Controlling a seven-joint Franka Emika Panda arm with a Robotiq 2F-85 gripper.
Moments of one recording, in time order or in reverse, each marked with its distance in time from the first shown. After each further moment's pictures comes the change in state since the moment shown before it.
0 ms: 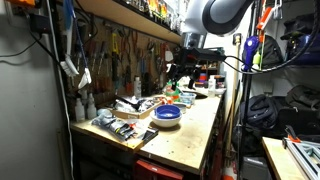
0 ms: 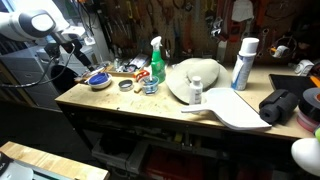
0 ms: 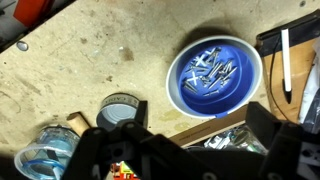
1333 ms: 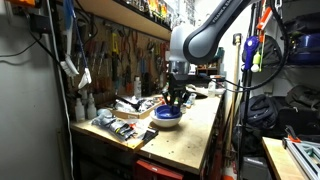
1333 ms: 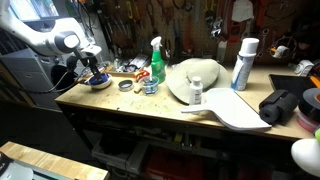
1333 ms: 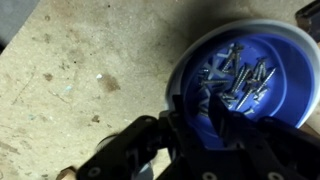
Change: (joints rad) arm 0.087 0.335 -0.105 0.140 -0.074 0.073 0.267
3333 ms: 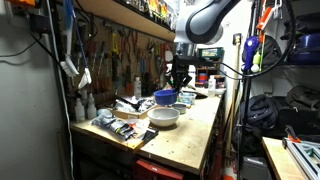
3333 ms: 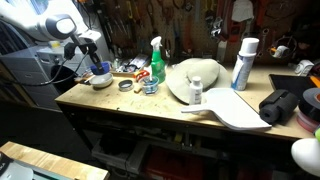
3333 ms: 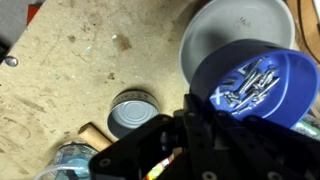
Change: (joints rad) arm 0.006 -0.143 -0.067 0.018 0.069 -0.088 -0.094
